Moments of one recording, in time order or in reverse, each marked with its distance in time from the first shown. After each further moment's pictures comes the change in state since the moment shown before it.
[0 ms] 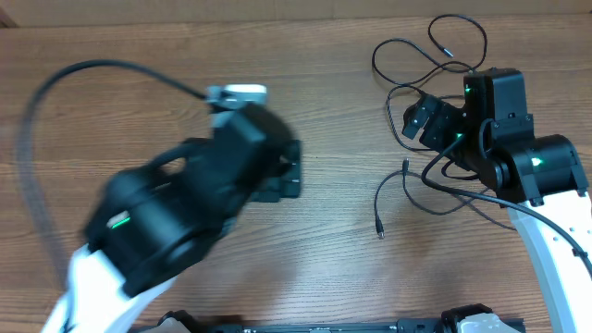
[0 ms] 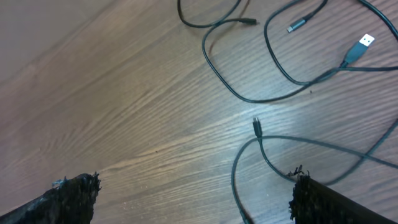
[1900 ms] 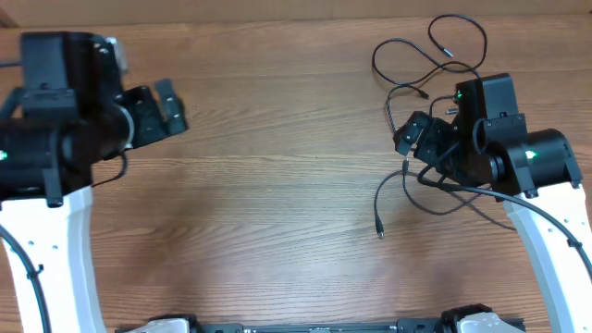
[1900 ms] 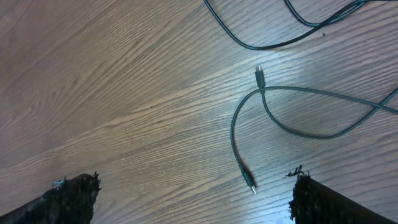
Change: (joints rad) left arm 0.816 0.064 0.010 0.016 0.460 0.341; right arm 0.000 0.027 0.000 -0.130 -0.116 0.000
